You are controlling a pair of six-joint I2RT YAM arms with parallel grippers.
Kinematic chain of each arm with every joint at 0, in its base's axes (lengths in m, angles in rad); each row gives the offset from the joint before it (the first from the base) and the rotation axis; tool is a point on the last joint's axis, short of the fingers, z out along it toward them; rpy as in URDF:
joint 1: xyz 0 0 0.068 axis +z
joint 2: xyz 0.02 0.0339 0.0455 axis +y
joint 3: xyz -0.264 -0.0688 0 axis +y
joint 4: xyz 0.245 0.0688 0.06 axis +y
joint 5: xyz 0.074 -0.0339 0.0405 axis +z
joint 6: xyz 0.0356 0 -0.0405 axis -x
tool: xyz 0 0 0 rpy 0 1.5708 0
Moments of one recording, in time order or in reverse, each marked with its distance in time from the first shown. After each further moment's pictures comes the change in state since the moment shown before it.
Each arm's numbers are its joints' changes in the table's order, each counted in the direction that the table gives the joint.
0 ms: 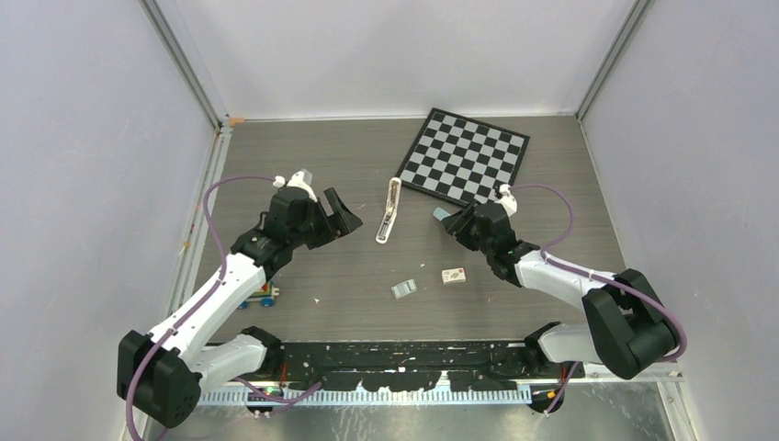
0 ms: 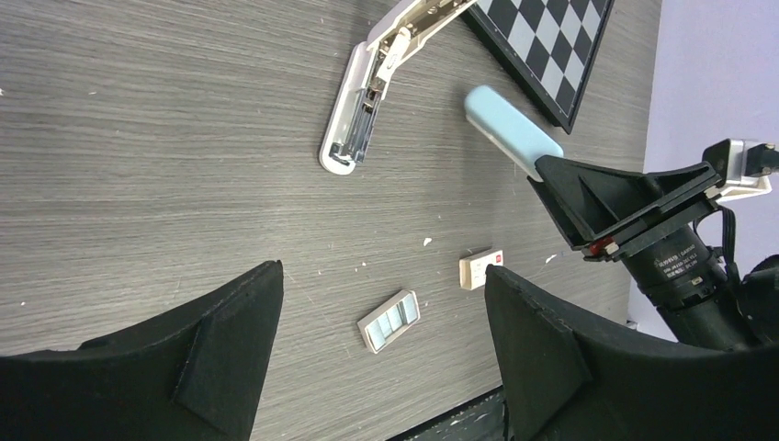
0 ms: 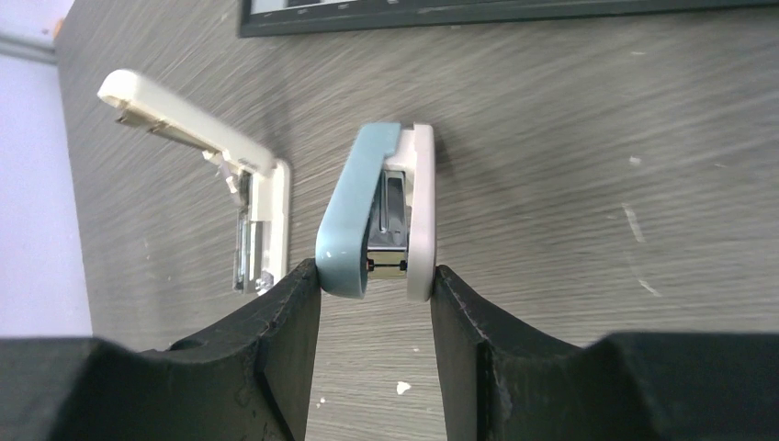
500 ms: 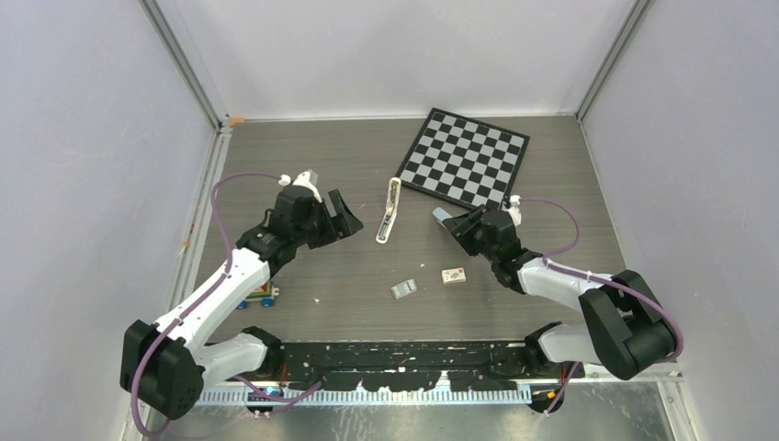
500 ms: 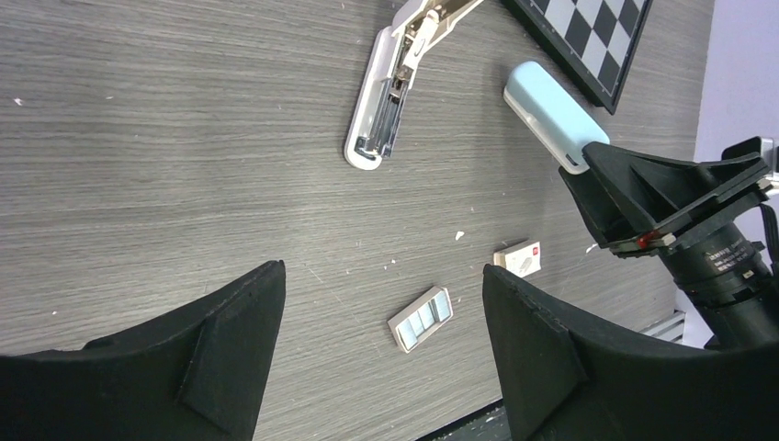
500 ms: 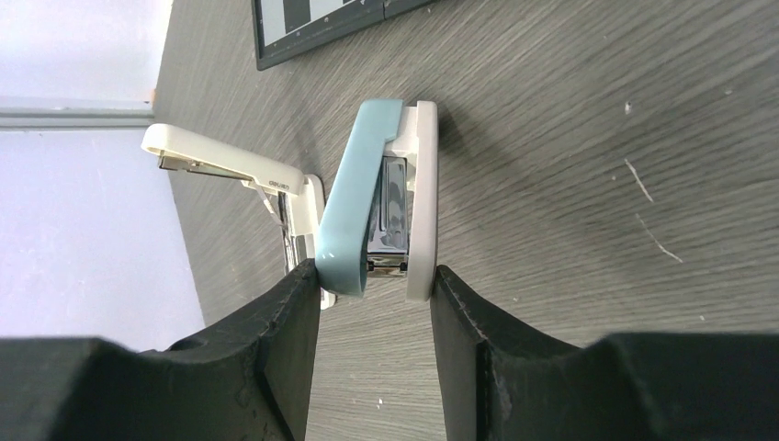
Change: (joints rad) left arm -0.005 0.049 -0.006 0.003 0.000 -0.065; right arm -0.050 0.001 0.097 -0.143 0.067 -0.205
